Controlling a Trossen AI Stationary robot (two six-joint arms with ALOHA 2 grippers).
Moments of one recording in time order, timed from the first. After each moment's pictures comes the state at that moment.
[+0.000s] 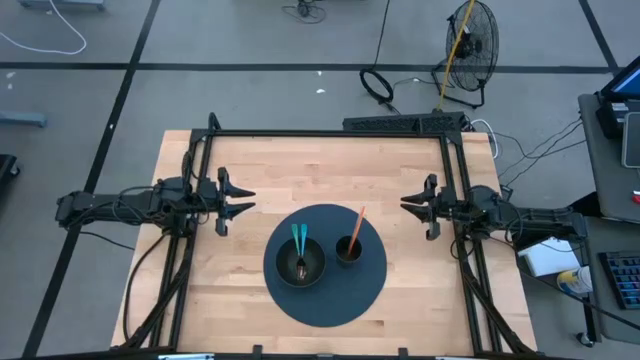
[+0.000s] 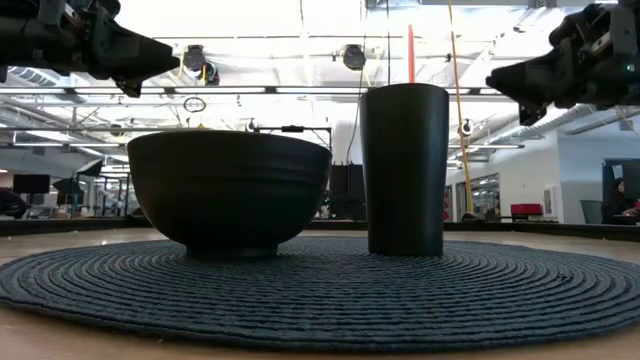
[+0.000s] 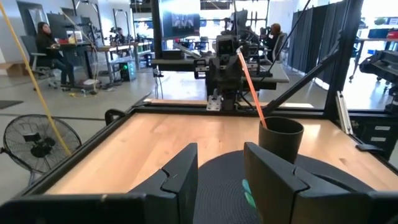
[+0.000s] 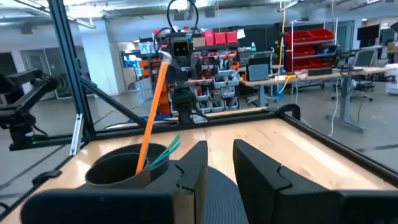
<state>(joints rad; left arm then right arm) 0.05 0.34 0.20 0.14 -0.02 0.00 -0.08 0.09 0.02 0.18 0.00 0.11</state>
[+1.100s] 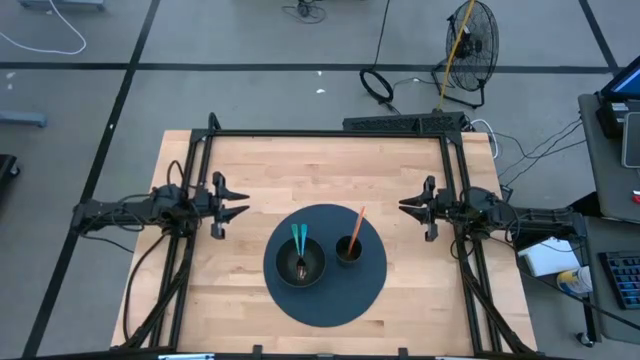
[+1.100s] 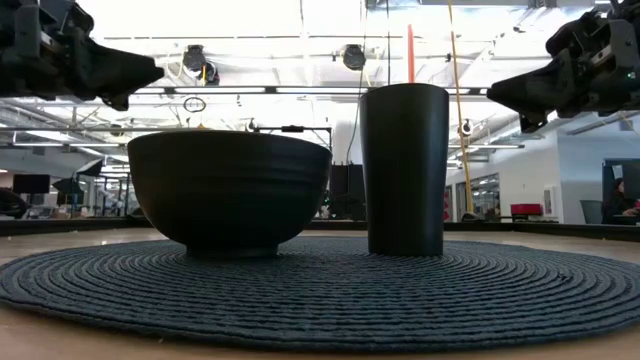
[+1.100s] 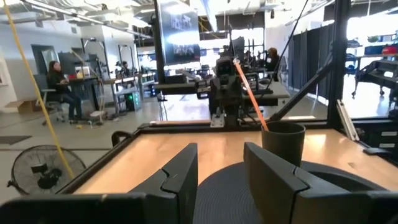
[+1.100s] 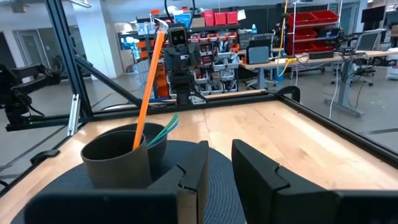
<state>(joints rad) 0.03 0.06 0.01 0.17 -0.04 0.08 -0.08 0.09 0.02 0.11 0.00 0.10</state>
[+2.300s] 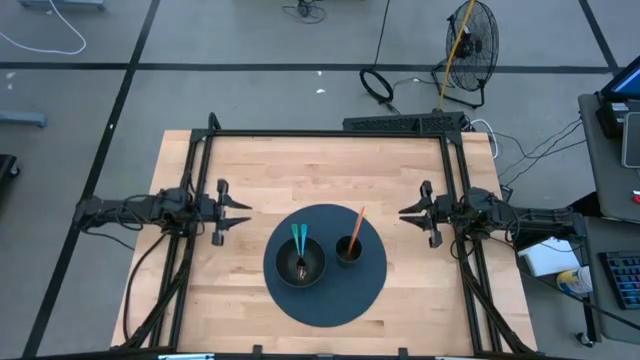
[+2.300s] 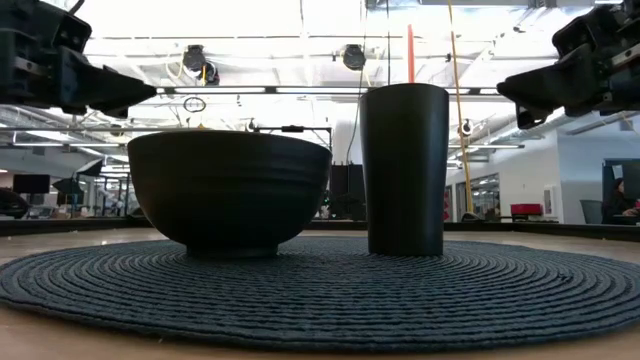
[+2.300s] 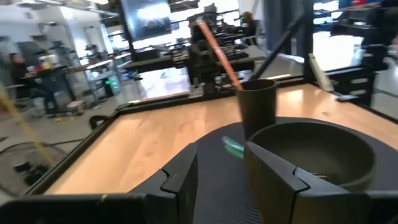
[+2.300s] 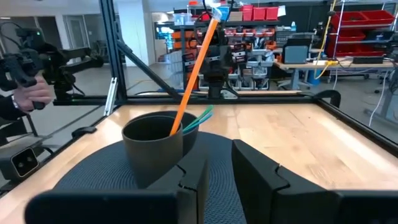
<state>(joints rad) -0.03 0.04 0.02 0.01 0.01 0.18 -0.08 0.09 0.01 0.09 -0.16 0.04</state>
